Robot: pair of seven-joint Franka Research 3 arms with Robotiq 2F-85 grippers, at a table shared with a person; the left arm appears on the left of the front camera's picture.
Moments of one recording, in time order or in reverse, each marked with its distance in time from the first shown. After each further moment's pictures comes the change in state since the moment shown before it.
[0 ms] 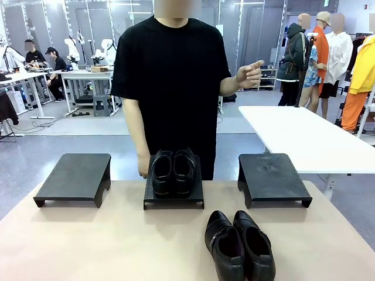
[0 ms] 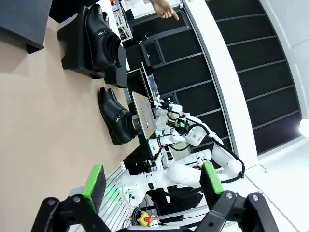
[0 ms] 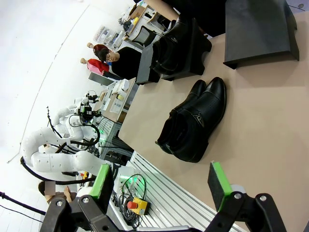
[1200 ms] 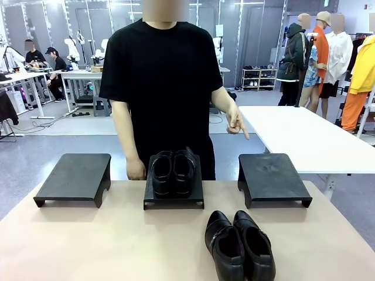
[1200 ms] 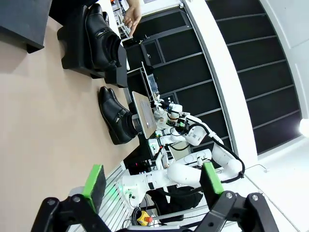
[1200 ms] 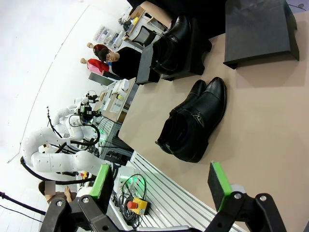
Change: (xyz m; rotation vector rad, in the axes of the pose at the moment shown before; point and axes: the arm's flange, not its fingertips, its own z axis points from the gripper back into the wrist) left arm 0.000 0.000 -0.001 0.000 0.002 0.000; right arm 0.000 0.000 0.000 0.000 0.001 0.000
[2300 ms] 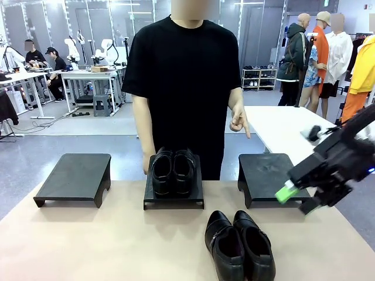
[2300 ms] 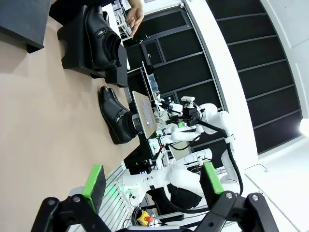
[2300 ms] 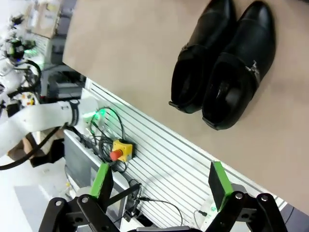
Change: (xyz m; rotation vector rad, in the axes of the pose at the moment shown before) left arm 0.000 -0.001 -0.001 0.002 0.002 -0.001; right arm 0.019 0.144 -0.268 -0.407 0.639 -0.028
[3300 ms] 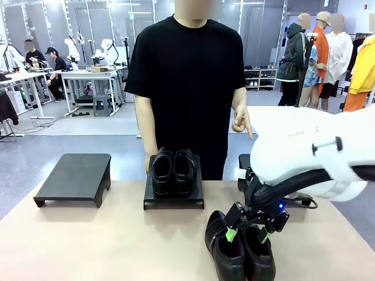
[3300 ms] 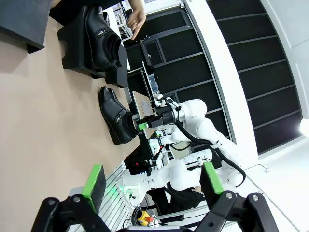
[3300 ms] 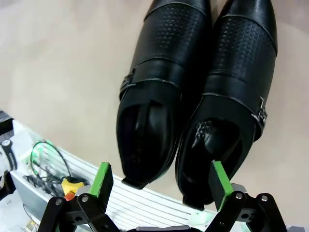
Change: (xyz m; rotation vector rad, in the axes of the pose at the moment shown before) left arm 0.000 0.000 0.001 0.001 -0.002 0.000; right arm 0.051 0.005 -0.155 -0.369 0.044 -0.082
